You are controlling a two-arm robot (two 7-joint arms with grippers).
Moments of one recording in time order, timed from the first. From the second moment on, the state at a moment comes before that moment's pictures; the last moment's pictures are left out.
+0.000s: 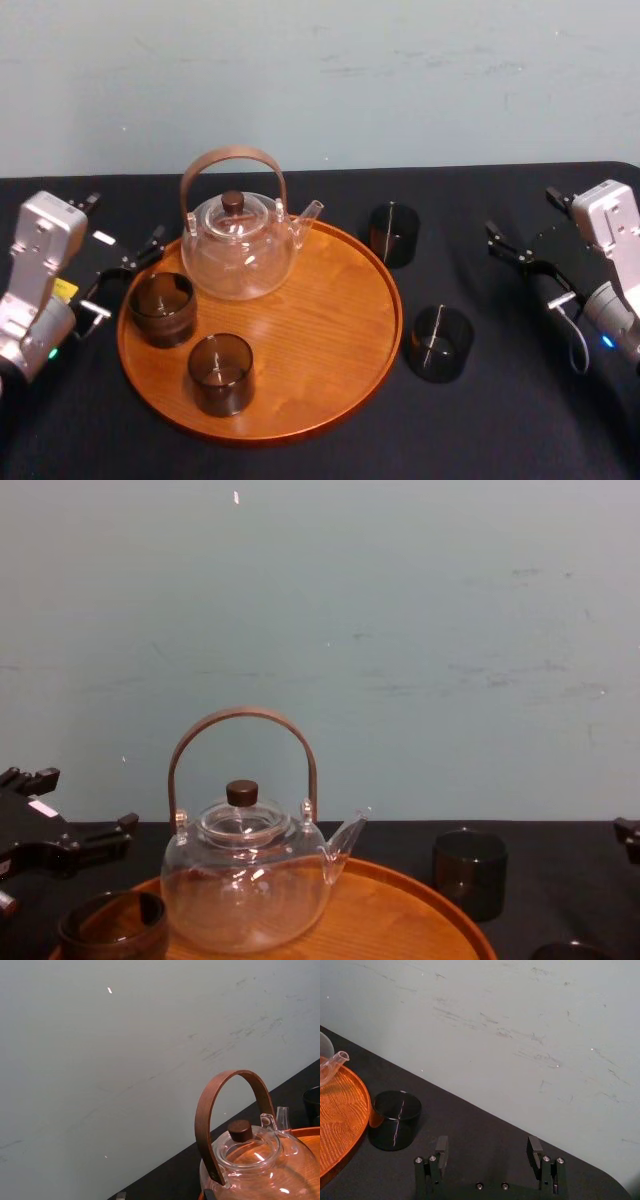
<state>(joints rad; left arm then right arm) -0.20 0.60 0.45 -1.41 -0.25 -0.12 0.03 0.20 0.60 -0.45 -1.41 0.25 -0.12 -0.03</state>
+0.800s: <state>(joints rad) -0.20 0.60 0.45 -1.41 -0.25 -0.12 0.03 0.20 0.60 -0.45 -1.41 0.25 -0.12 -0.03</state>
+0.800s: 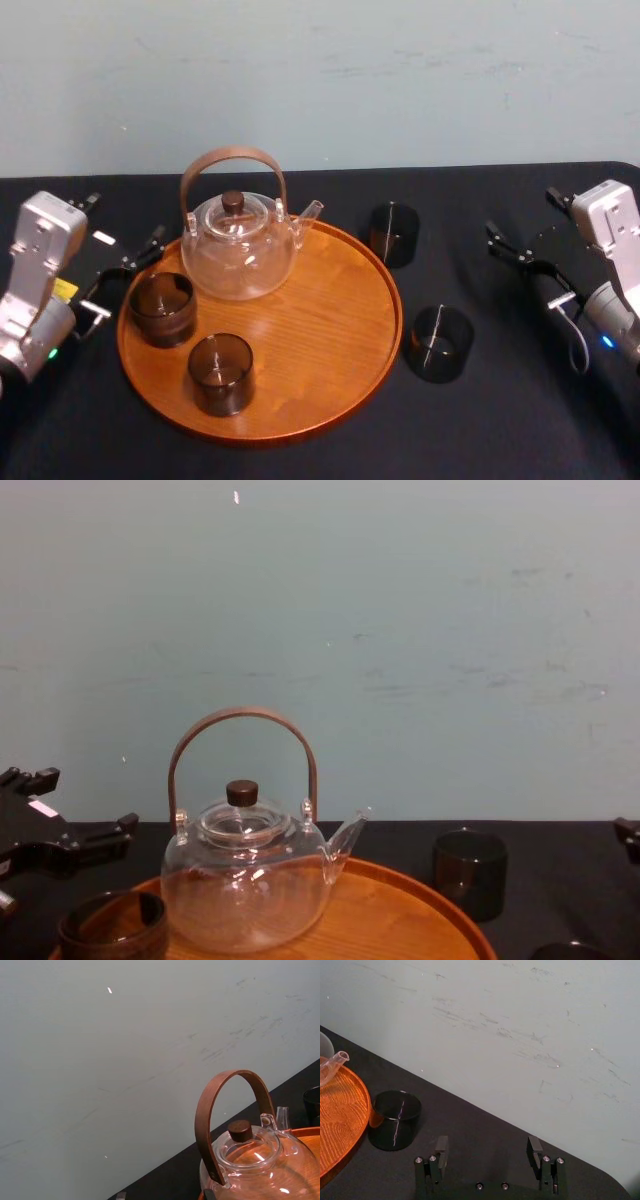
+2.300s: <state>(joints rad) -0.20 0.60 0.45 -1.41 -0.25 -0.12 0.03 0.13 0.66 -0.41 -1.50 0.29 -0.11 0.06</state>
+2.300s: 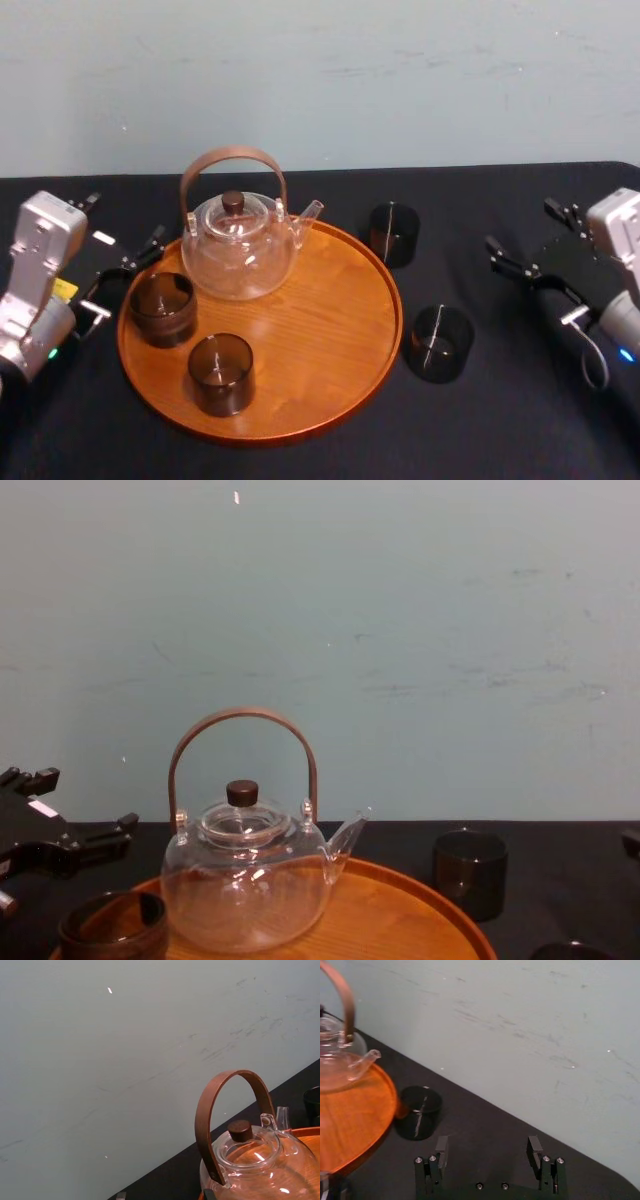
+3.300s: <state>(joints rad) -0.20 0.60 0.45 -1.41 -0.25 -0.12 0.03 -0.05 0.81 -0.34 -1.69 0.37 0.08 0.27</state>
